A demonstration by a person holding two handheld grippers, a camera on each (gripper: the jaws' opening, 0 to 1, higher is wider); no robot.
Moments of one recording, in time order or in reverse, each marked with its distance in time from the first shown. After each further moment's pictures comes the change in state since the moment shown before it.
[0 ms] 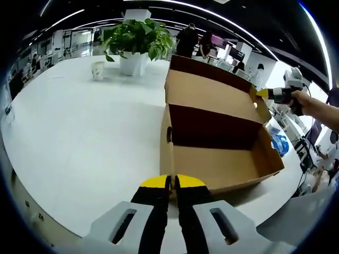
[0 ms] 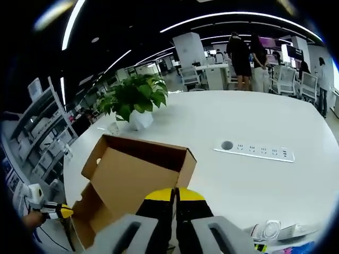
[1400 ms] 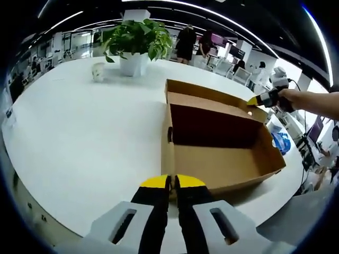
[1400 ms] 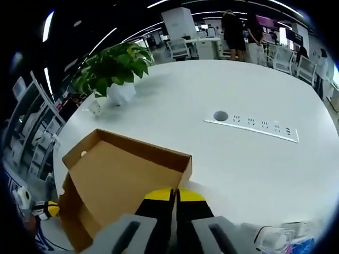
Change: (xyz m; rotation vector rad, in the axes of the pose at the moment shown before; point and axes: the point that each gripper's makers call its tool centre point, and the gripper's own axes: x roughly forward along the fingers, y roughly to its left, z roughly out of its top) left arm 0.001 -0.002 0.002 0.020 0.004 0.017; right arm 0.046 -0.036 -0.037 0.060 0.232 -0.076
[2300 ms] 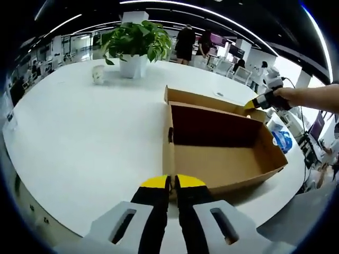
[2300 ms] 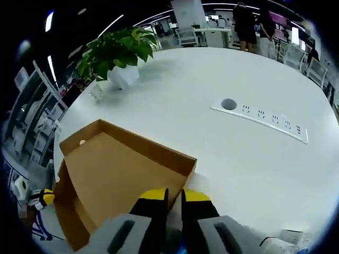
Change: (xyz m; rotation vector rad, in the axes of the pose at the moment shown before) left arm 0.000 0.001 0.001 0.017 -0.010 0.013; right arm 0.026 -0.010 -0.015 -0.041 0.124 0.012
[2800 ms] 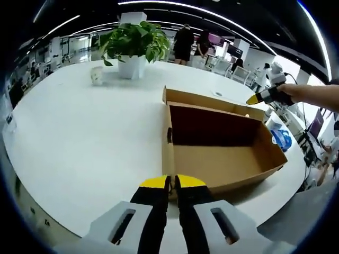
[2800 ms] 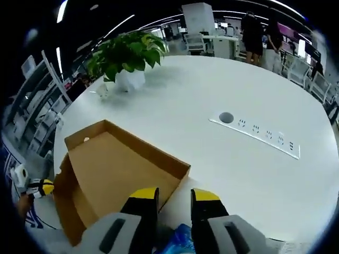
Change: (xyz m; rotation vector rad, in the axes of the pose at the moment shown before) left arm -0.002 -0.002 0.000 0.020 -0.001 -0.004; right arm -0.022 0.000 0.007 -0.113 -0.032 -0.001
